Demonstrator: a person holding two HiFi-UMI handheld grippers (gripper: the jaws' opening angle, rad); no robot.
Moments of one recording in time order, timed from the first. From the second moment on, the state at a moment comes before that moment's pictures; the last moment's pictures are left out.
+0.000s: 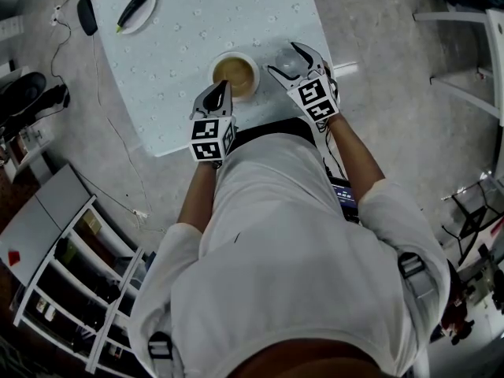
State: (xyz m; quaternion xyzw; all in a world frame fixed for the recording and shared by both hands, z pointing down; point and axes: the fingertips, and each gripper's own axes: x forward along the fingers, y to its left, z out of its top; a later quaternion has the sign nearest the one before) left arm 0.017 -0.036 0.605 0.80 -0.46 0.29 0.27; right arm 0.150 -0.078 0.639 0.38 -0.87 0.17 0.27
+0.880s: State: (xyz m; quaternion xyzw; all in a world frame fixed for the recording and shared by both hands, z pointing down) left arm 0.031 -0.042 0.606 0.84 -0.39 0.28 0.25; right arm 0.182 -0.012 0.623 0.48 -0.81 0.21 0.28
